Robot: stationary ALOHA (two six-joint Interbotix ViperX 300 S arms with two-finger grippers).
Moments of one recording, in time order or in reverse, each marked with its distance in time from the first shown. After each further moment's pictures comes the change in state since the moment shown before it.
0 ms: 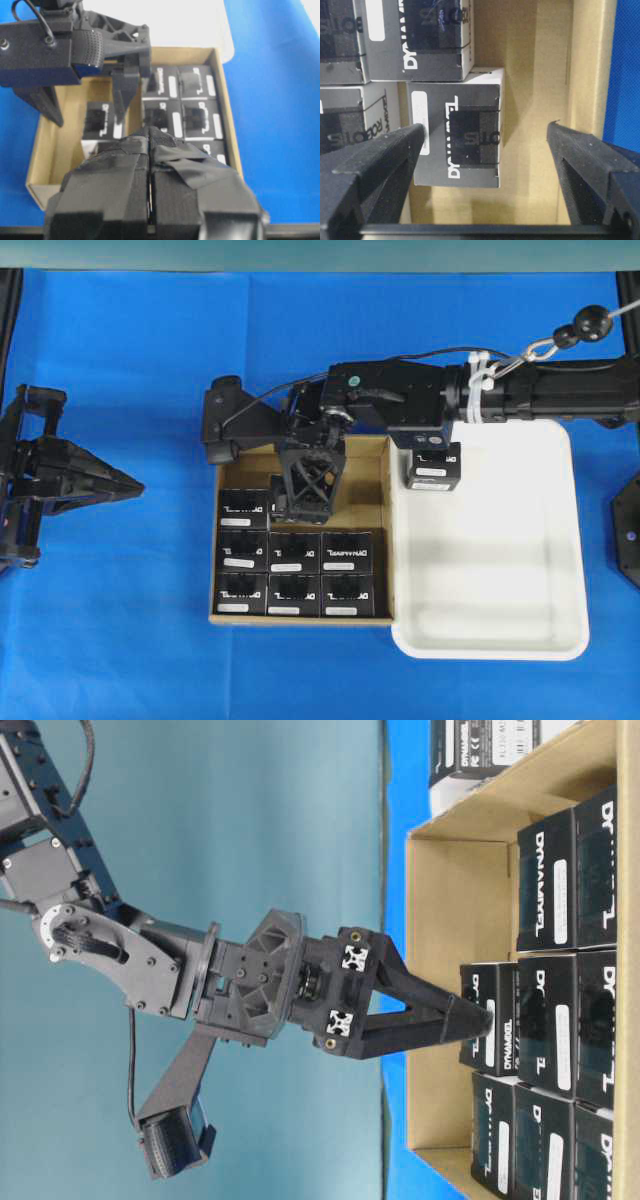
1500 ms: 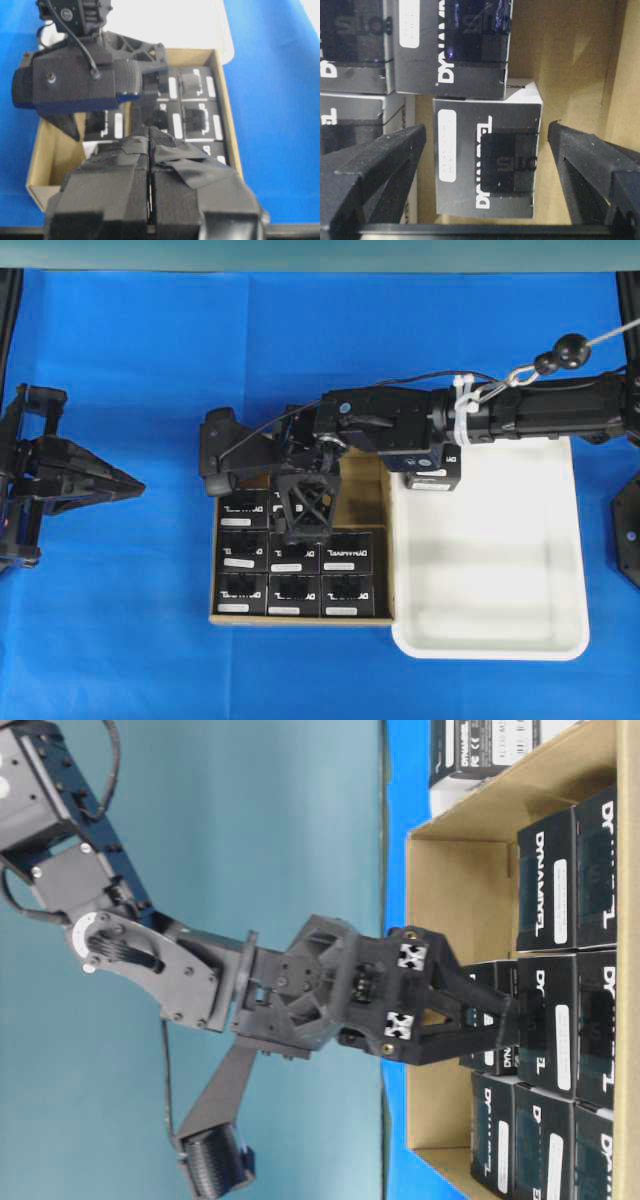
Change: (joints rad) left arm 0.002 0.002 -0.003 0.002 0.000 0.003; right arm 0.044 0.040 0.009 0.023 -0.051 -0.046
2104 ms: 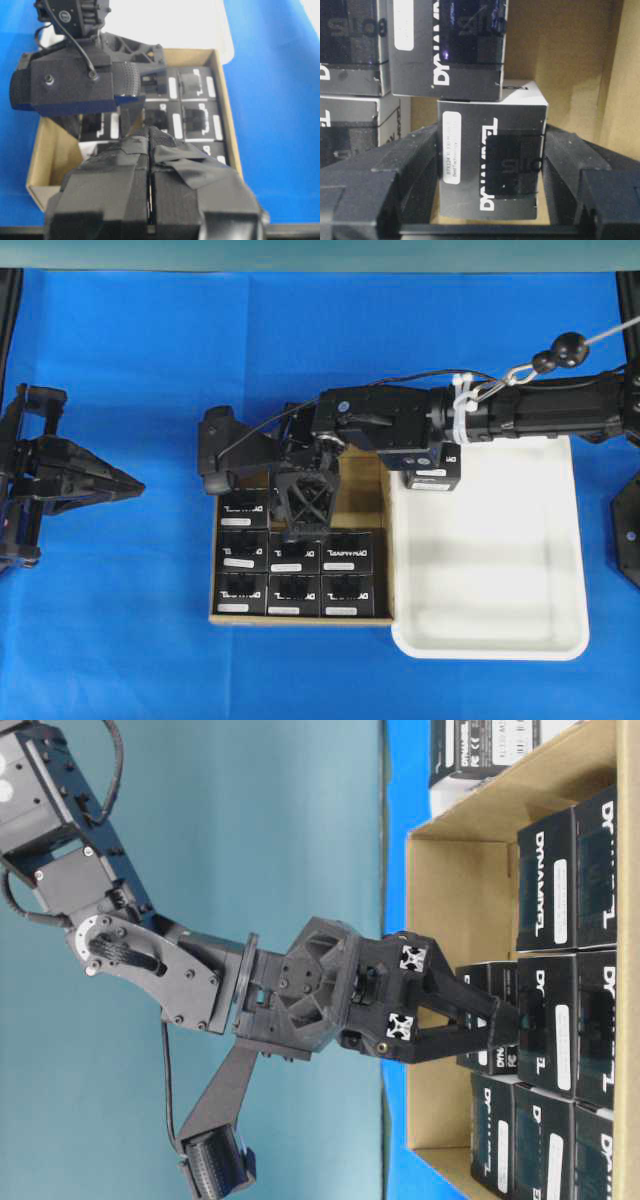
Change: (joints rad) left arm 0.000 0.000 -0.002 0.000 0.000 -0.003; right arm -0.003 -0.006 -0.008 -0.008 0.012 0.002
